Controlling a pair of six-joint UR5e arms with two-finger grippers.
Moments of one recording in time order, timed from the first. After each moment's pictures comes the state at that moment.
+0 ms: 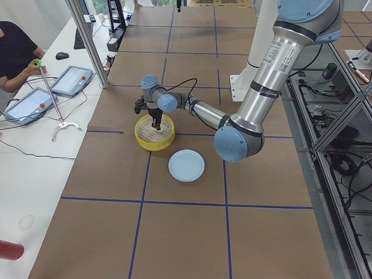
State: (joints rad) left arm -0.90 -2.01 -1.50 -1.72 -2.15 -0.72; right arm 1.41 -1.55 1.69 -1.57 2.26 0.25
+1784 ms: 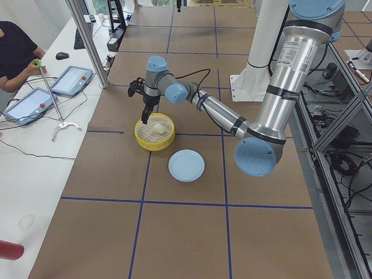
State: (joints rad) left arm -1.12 -1.84 -1.83 -1.71 -2.07 -0.53; right arm 1.41 -1.55 1.69 -1.57 2.26 0.25
